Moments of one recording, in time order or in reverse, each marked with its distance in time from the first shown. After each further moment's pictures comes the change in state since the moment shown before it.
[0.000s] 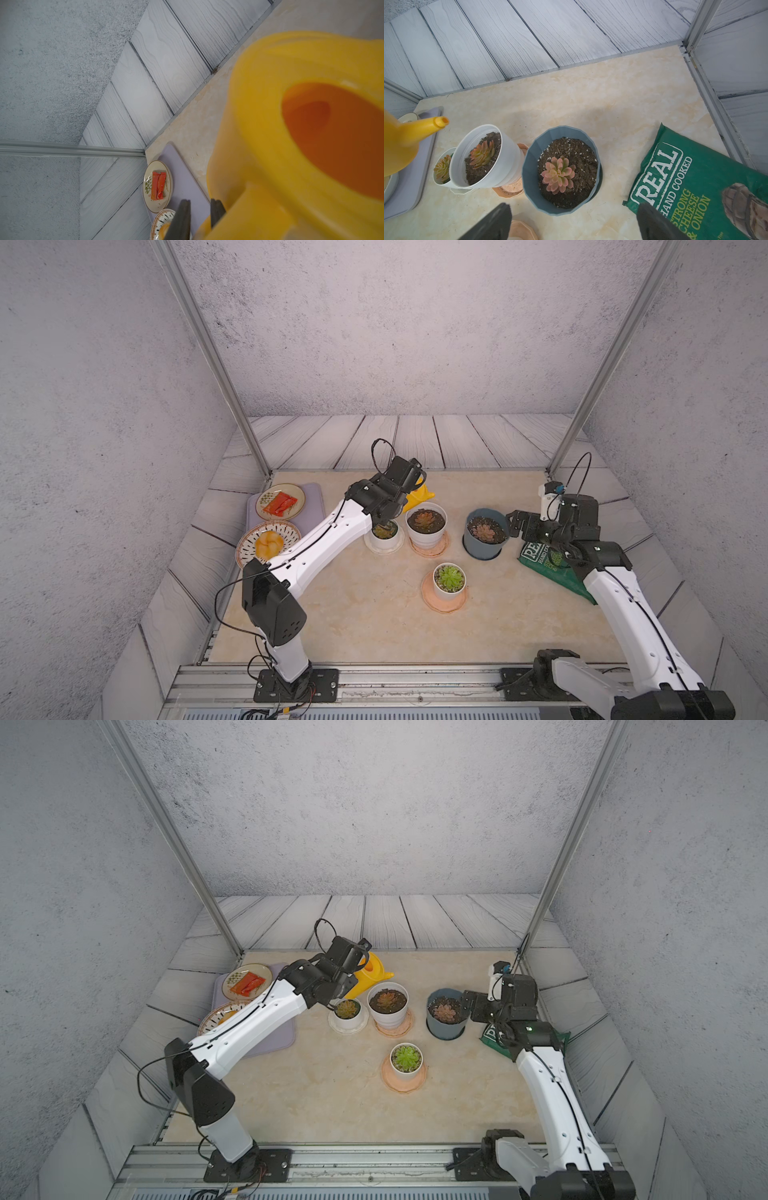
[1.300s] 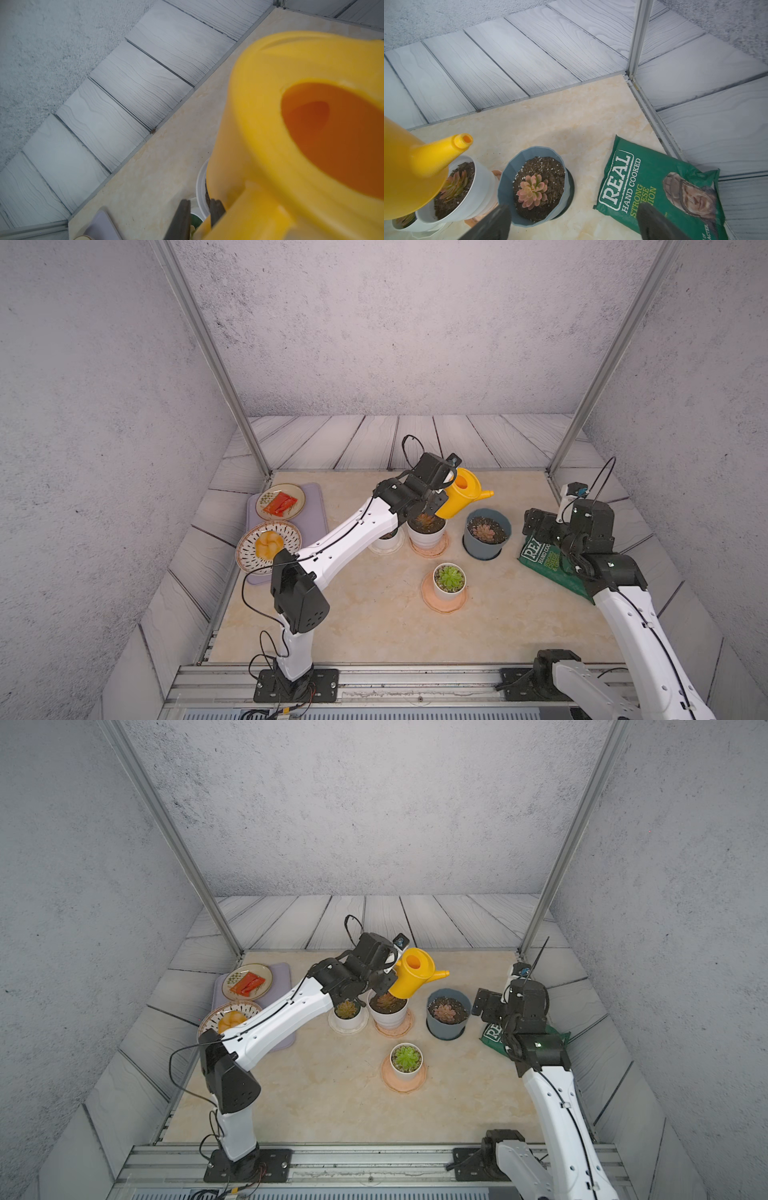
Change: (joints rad) left arm -0.120 0.232 0.268 0.092 0.247 -0.038; right arm 0.000 -0.125 0.000 -0.019 0.261 0.056
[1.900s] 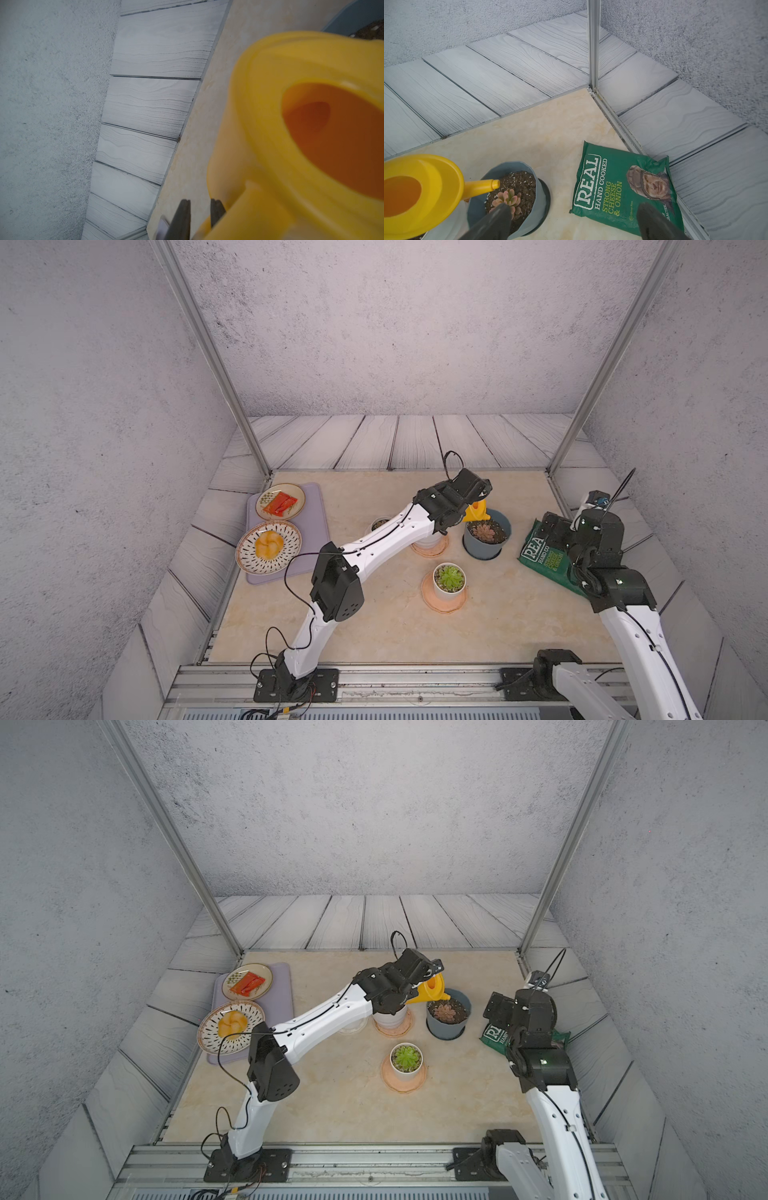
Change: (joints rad) left arm -0.113 0.244 0.179 -0.024 -0.249 0.363; right arm 0.000 -0.110 -0.042 -0.011 0.183 0.043
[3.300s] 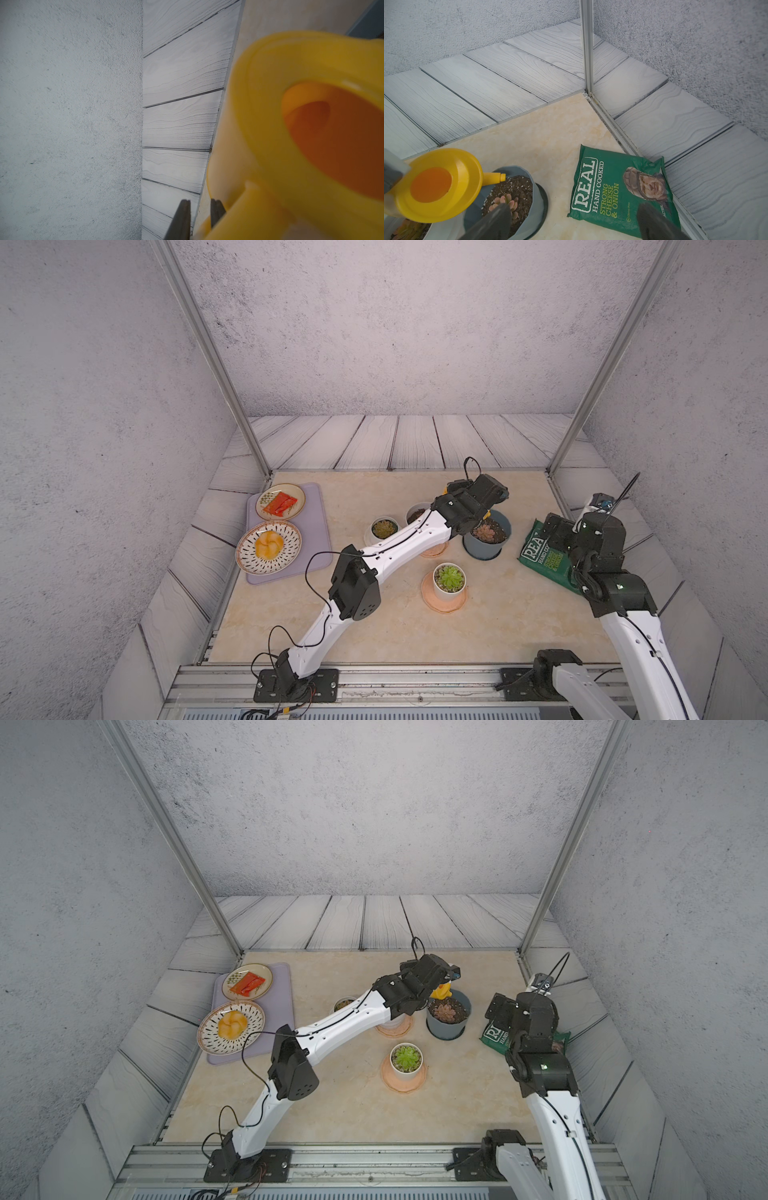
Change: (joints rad) left arm -0.032 0.140 0.166 0.095 -0.169 0.256; right arm 0.000 -0.021 -0.018 0.021 0.021 0.009
